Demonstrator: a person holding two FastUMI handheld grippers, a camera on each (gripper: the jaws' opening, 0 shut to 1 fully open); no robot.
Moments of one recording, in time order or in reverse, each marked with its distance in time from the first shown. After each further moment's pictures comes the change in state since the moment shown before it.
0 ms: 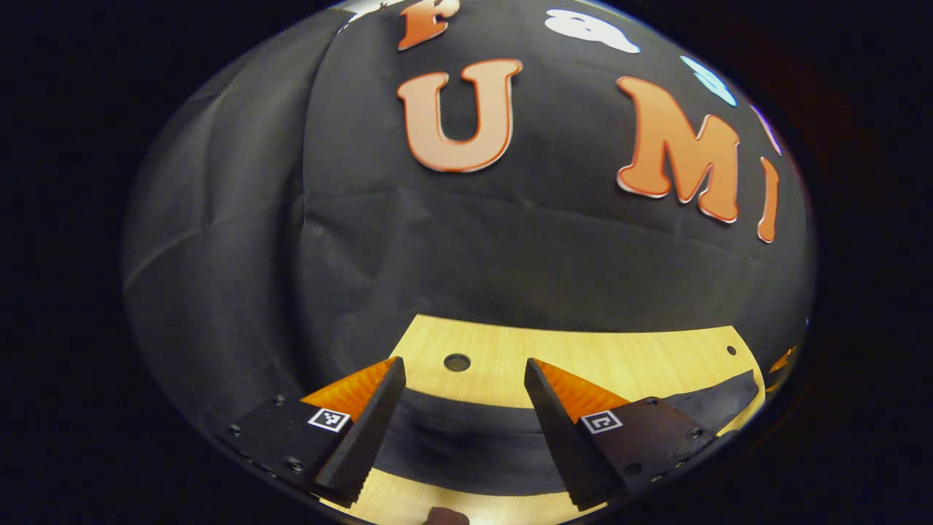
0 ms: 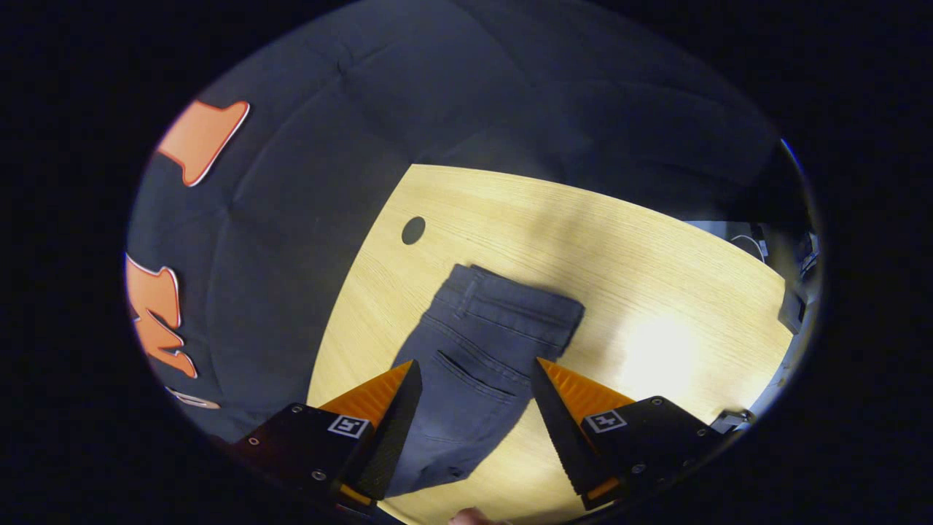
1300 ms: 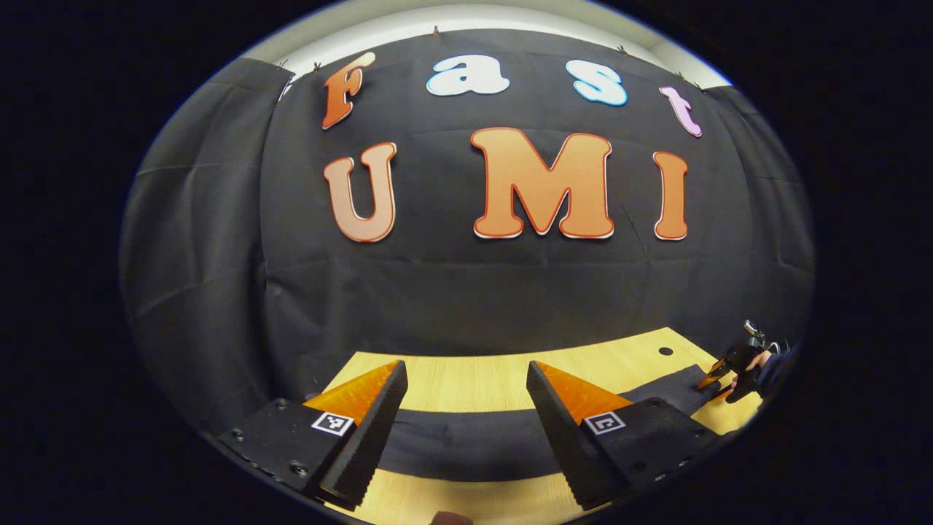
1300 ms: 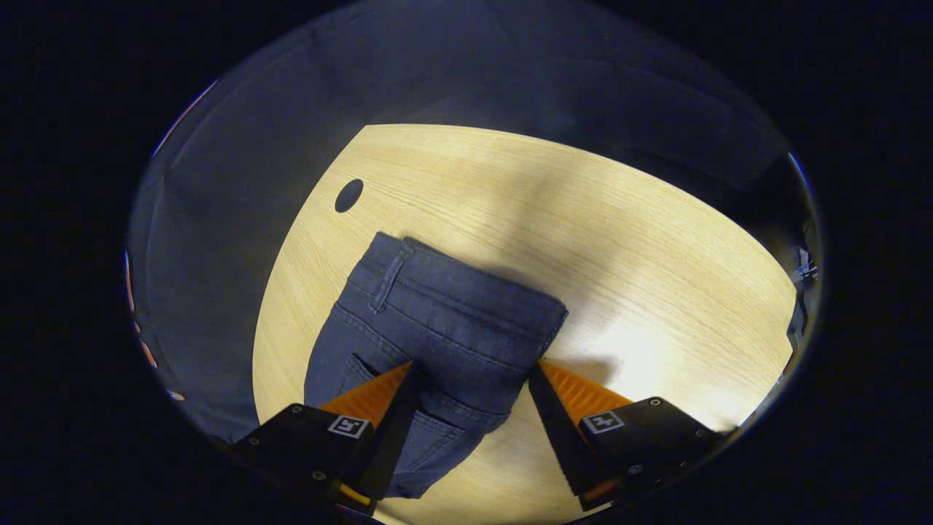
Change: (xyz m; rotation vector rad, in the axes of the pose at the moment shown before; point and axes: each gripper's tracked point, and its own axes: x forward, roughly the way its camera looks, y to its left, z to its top) left arm -0.152 -0.170 -0.004 0.108 -0.168 -0.121; right arm 0.074 -0.043 -0.009 -0.046 0.072 -0.123
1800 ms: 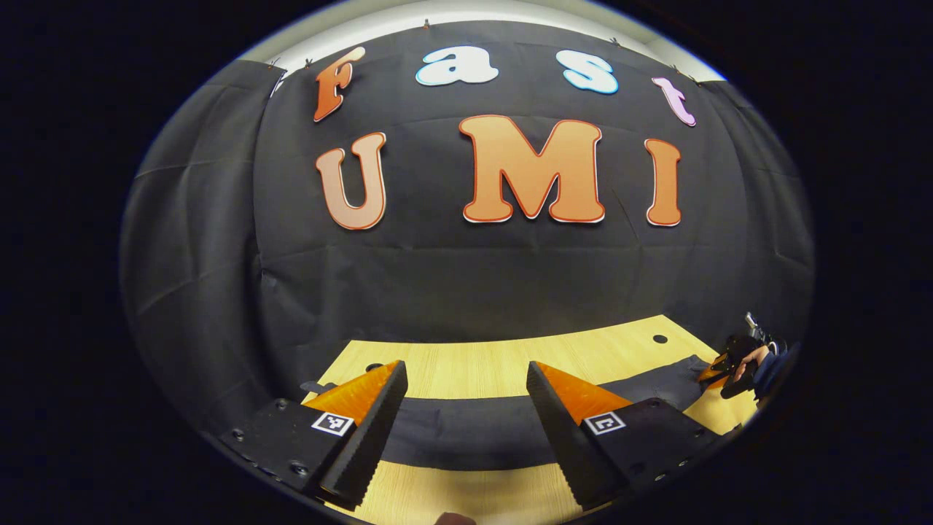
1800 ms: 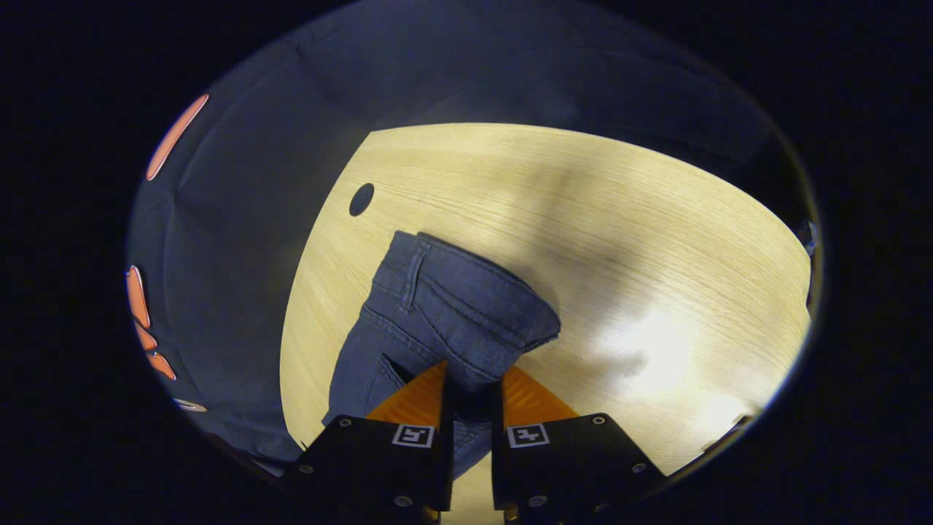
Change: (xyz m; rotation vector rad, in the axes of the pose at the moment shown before) left arm -0.008 -0.018 -0.010 0.025 0.045 -0.019; right arm -0.011 0.020 -0.007 0.107 -0.020 0.094
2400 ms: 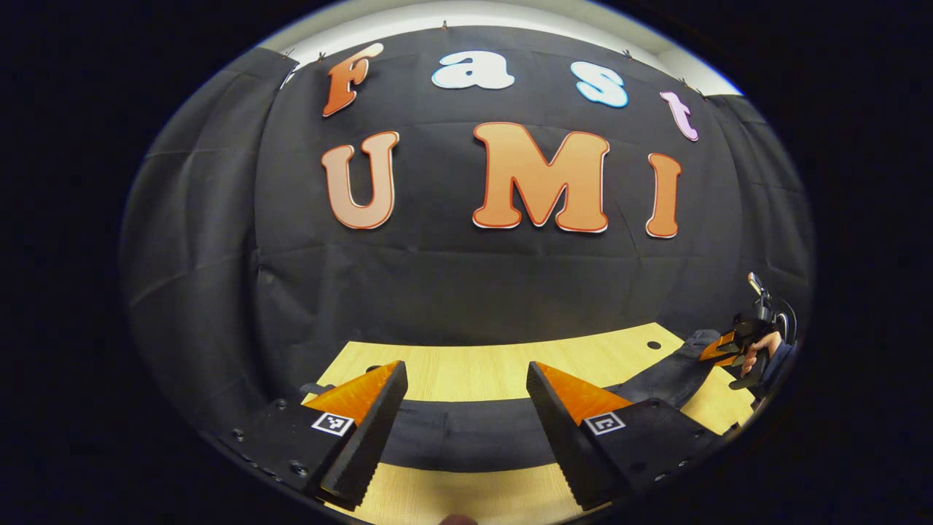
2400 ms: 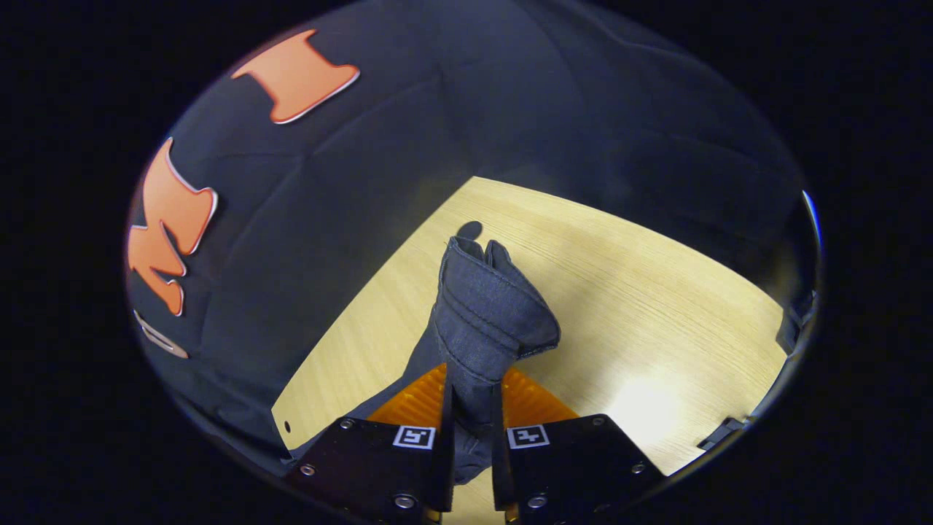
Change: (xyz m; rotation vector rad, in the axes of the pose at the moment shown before) left arm -0.009 0.045 -0.004 -0.054 -0.014 -0.042; right arm -0.101 0.090 -0.024 -0.292 -0.246 0.116
